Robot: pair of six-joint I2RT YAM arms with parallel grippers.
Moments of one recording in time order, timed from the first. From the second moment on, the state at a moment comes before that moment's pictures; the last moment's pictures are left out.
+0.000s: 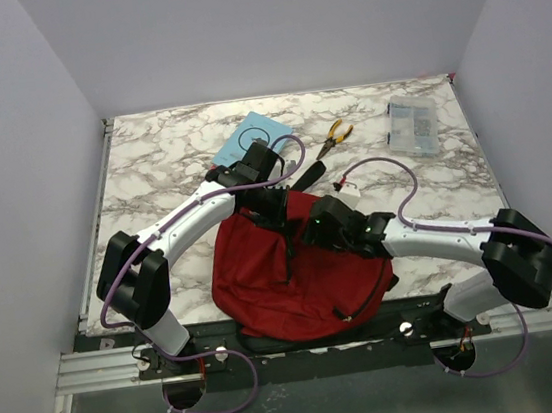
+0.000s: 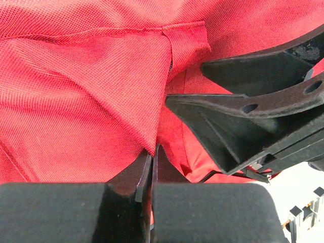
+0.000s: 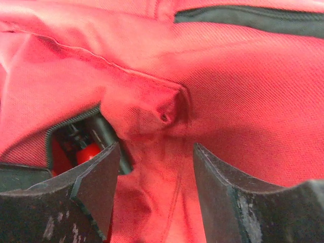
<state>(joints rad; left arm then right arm) -0.67 1.64 1.30 -0.77 0.36 -0.33 0.92 1.40 0.75 -0.21 0.35 1.09</state>
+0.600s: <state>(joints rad) -0.67 1.64 1.30 -0.76 0.35 -0.33 0.93 1.68 1.00 -0.36 0.44 1.20</state>
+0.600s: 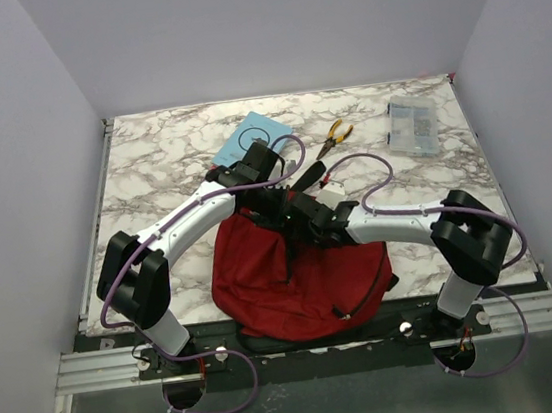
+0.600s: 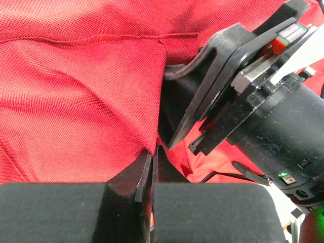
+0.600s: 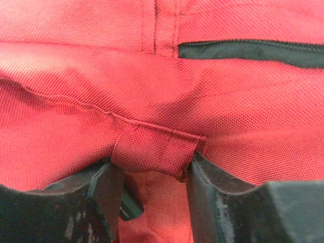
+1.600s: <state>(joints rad) -0.67 1.64 1.30 -0.77 0.37 -0.33 0.63 1.38 0.82 -0.21 -0.40 0.64</state>
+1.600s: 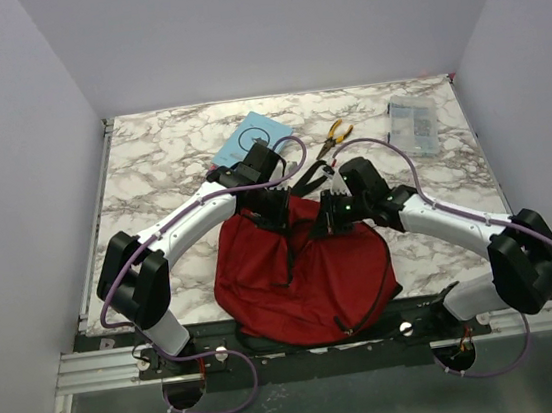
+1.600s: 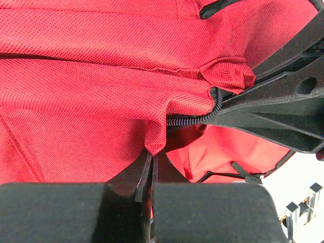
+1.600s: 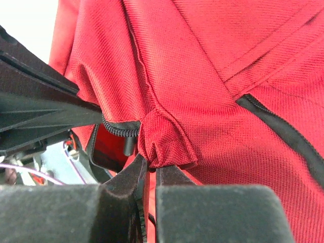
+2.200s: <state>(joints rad) -0.68 1.66 1.30 -0.77 0.37 -0.33 0.42 1.53 0.91 -0.31 -0.77 0.48</state>
